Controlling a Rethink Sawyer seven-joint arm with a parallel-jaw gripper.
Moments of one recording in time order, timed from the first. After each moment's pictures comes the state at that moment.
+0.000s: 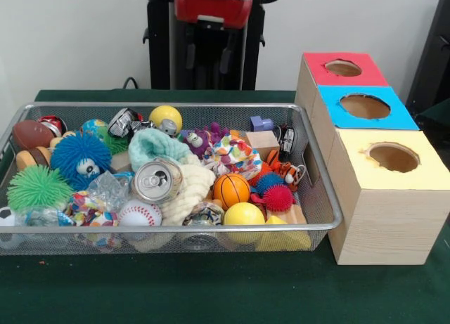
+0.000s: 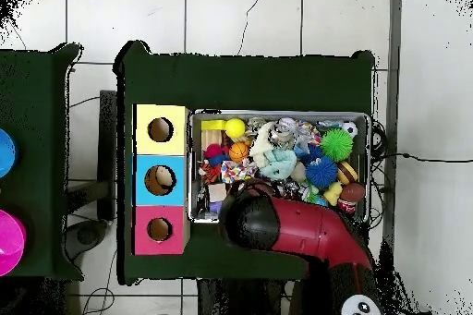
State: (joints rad) arm -0.30 -0.91 -0.03 1.90 -0.17 0.44 1.57
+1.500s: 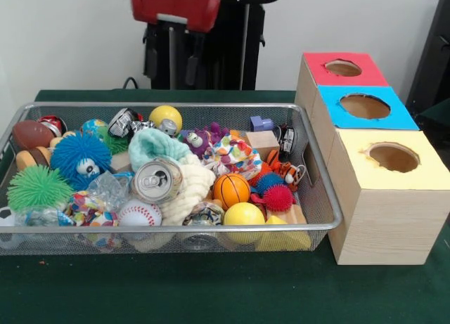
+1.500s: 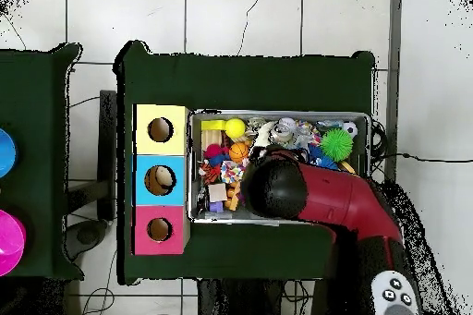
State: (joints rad) arm -0.35 -0.87 0.01 1.73 -0.17 0.49 1.57
